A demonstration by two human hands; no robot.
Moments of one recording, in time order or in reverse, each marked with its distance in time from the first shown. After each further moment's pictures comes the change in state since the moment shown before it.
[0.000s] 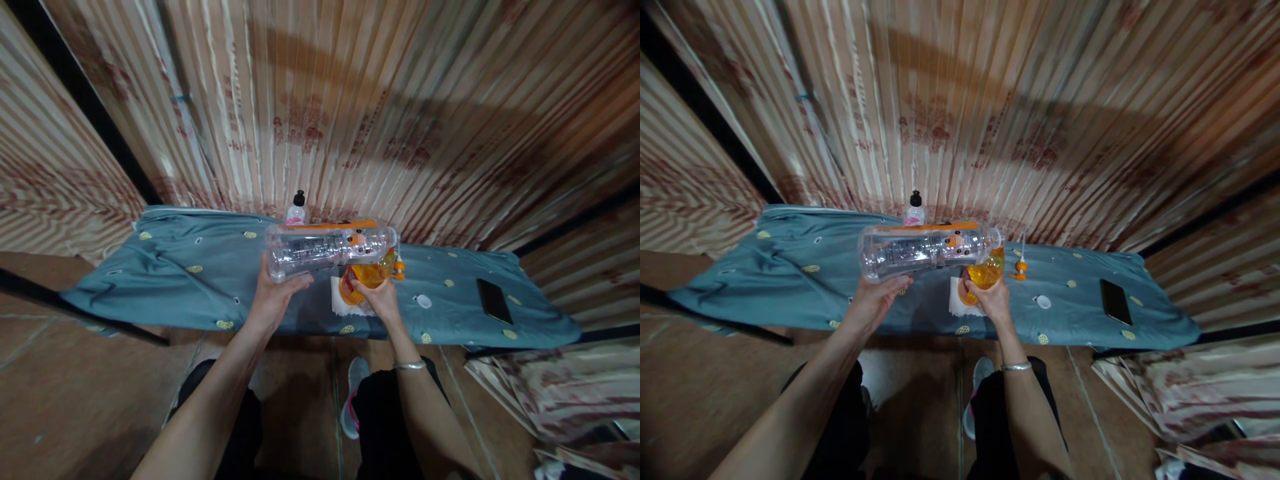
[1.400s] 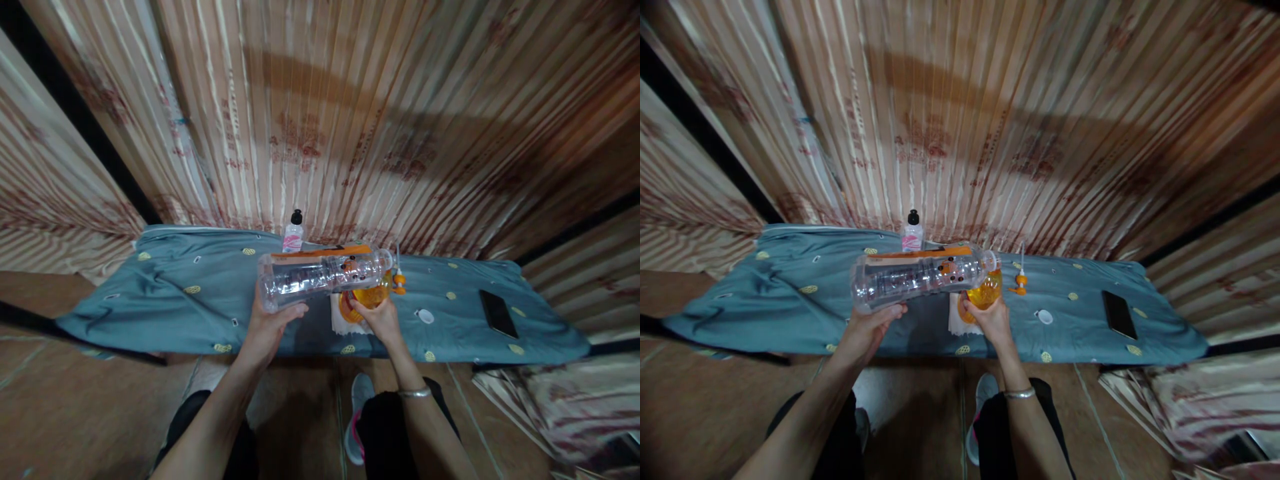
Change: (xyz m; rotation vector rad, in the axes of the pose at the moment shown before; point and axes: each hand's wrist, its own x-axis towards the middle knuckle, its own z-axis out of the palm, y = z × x) left_hand -0.006 0.005 0.000 -0.001 0.105 -0.063; right_hand -0.007 -0.001 -0.001 -0.158 -0.016 0.020
